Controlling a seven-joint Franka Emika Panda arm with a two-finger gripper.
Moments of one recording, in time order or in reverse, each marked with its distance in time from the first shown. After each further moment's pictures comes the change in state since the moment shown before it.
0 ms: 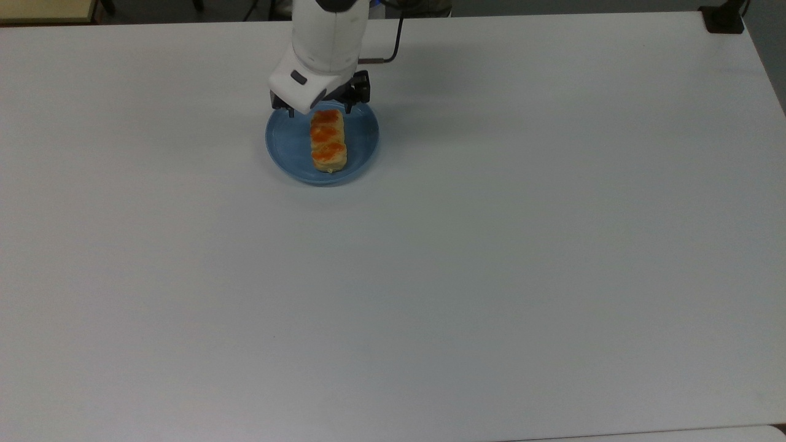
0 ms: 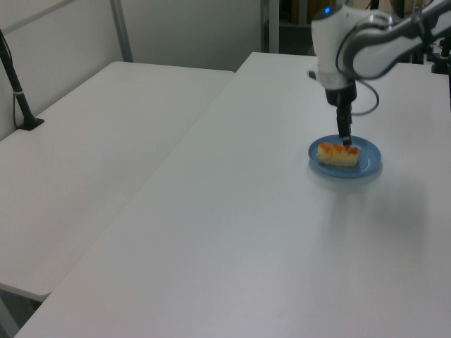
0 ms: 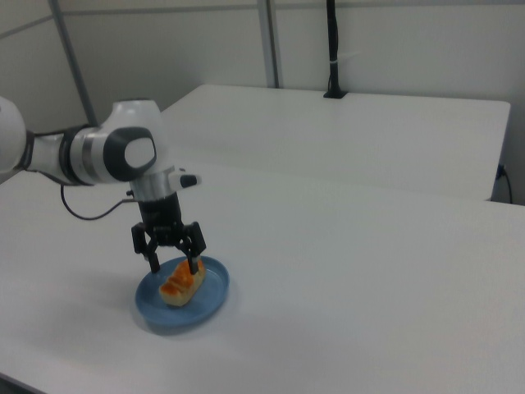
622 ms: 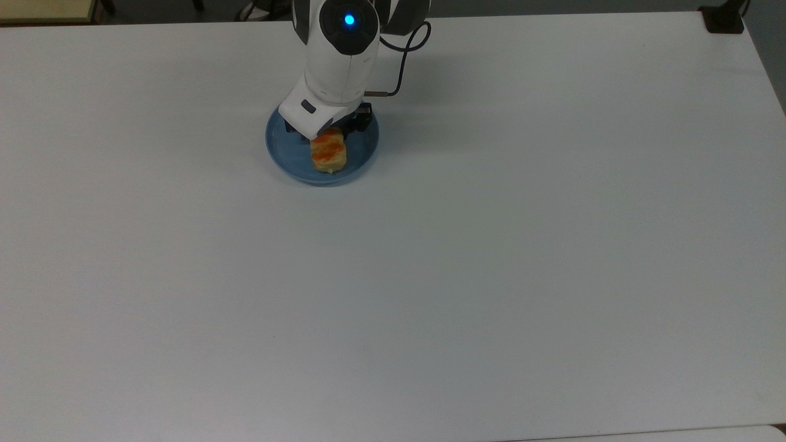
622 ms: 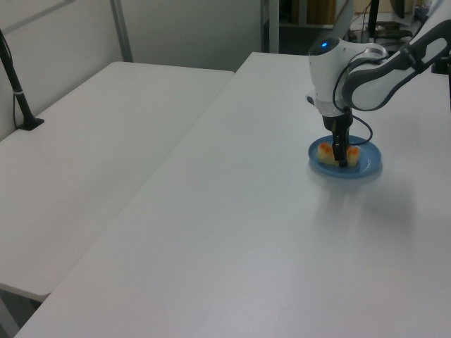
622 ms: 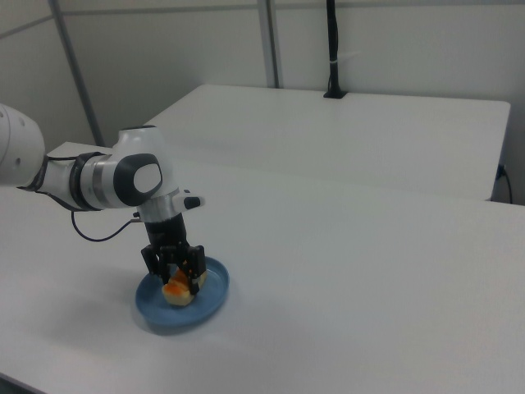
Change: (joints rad) arm 0.006 0.086 0.000 -0.045 -0.022 0.138 0.096
